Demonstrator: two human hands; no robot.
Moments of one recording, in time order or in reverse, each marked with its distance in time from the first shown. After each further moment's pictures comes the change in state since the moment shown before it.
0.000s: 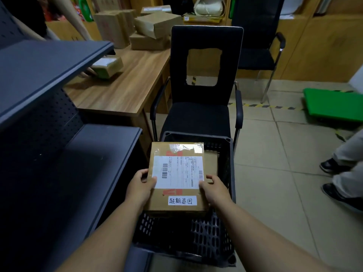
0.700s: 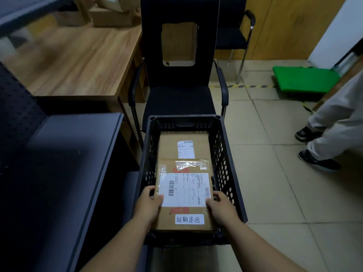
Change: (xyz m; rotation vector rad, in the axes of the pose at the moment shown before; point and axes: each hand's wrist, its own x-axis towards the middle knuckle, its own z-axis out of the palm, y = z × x) left_hand 0.026 -0.103 0.024 0.167 -0.228 -0.041; right_hand -0.004 0.099 0.050 -0.029 0.147 0.167
